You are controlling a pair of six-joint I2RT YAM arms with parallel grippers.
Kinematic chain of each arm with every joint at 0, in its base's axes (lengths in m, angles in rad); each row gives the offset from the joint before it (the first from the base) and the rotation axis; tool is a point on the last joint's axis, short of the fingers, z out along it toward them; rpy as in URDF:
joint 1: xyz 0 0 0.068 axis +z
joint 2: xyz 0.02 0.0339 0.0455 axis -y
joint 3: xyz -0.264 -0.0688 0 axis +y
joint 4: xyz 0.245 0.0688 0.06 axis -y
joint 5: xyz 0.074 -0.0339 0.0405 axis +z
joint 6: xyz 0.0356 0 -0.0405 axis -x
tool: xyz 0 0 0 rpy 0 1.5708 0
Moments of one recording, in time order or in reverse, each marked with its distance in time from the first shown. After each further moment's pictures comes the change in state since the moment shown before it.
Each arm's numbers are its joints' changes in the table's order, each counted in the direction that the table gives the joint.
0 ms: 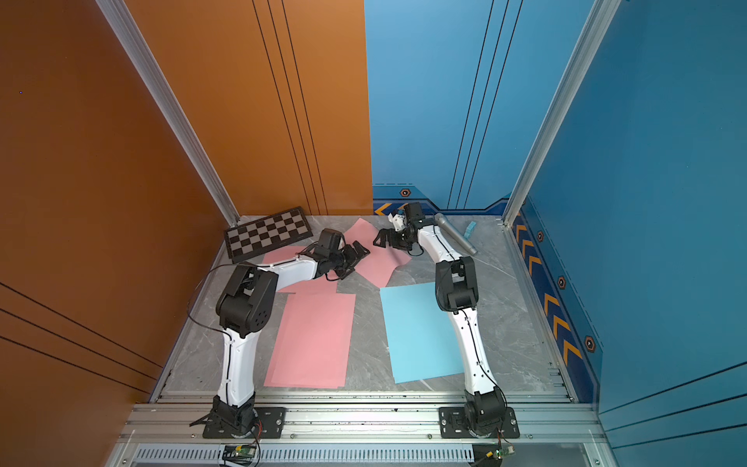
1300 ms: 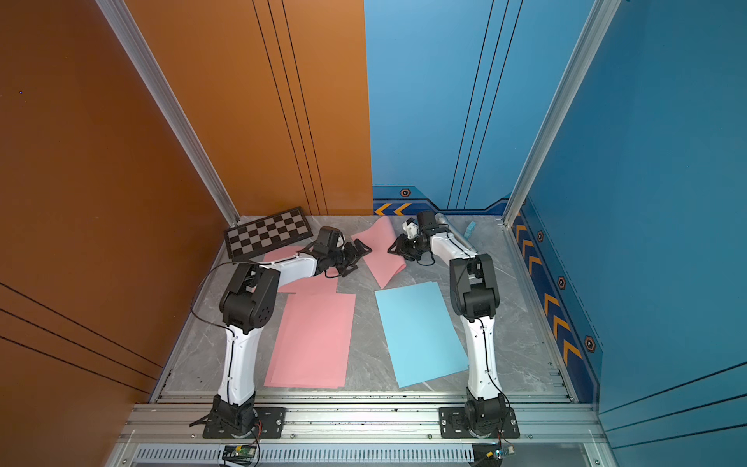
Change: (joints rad) left arm 0.024 -0.042 -0.037 0.036 -0.119 -0.029; right arm -0.056 0.318 0.529 0.288 0.079 -0.287
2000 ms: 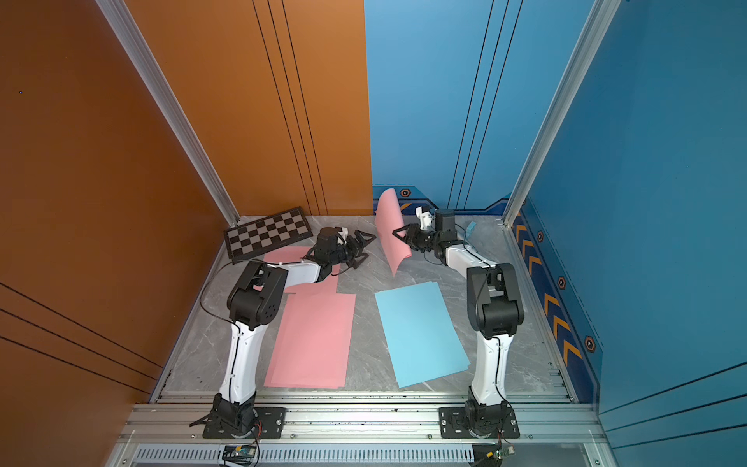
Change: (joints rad) left arm -0.012 -0.079 0.035 0.482 -0.073 0.270; right arm -0.055 0.259 0.354 0.586 0.127 -0.271
